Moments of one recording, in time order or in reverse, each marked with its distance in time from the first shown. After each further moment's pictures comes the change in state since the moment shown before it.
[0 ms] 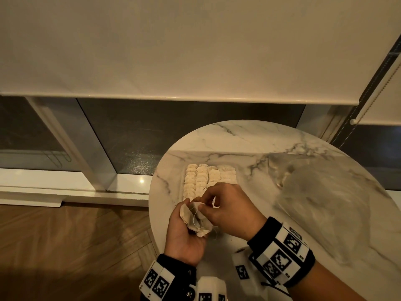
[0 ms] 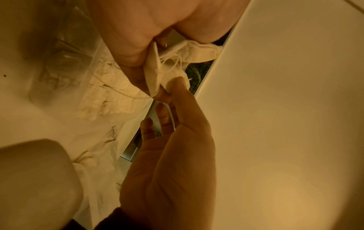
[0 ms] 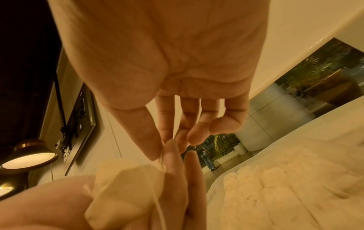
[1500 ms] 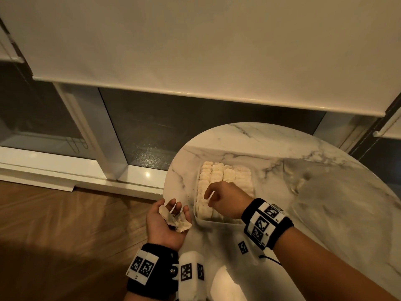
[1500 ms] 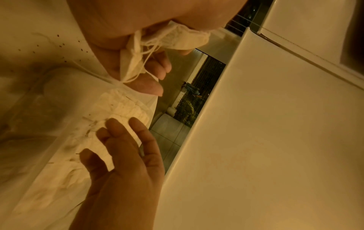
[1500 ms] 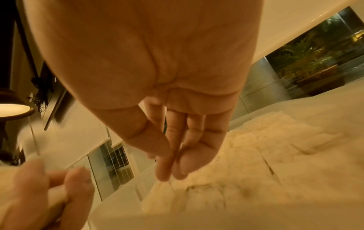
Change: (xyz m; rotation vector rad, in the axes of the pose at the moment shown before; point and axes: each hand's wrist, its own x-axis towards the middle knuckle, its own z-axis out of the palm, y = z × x) left_hand -0.001 0.060 -0.043 -0.154 0.334 0.018; right_hand 0.057 0.020 0.040 -0.124 -0.355 0.149
